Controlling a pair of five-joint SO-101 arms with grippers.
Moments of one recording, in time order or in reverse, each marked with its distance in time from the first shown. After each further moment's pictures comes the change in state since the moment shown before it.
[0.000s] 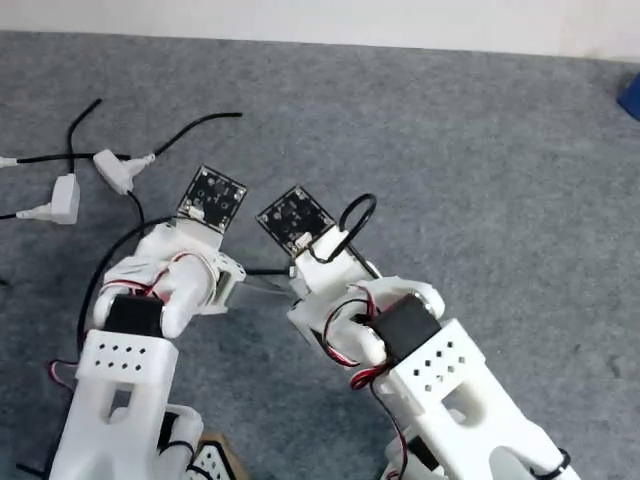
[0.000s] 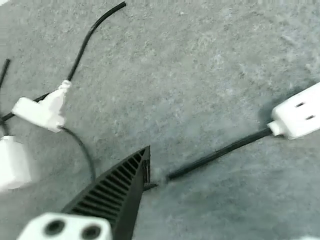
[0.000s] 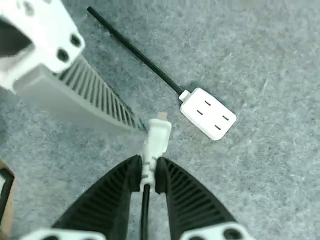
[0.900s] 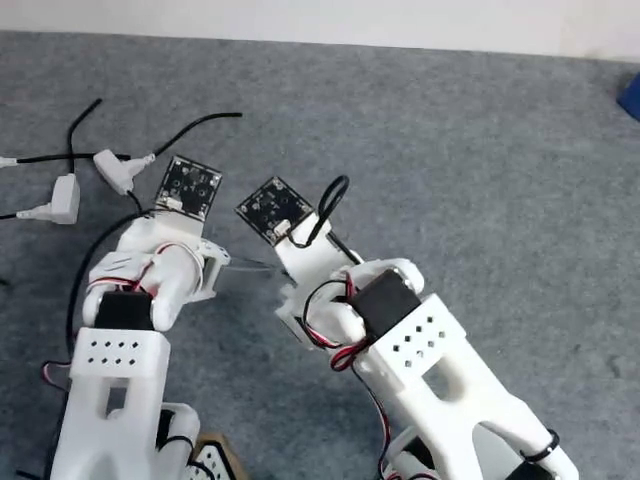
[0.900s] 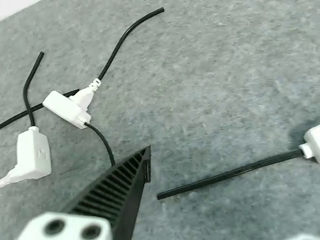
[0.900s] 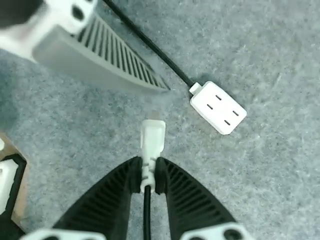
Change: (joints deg) left arm -0.5 0.1 -0.7 -3.2 3.0; right arm -1.5 9.6 -9.8 6.1 0.1
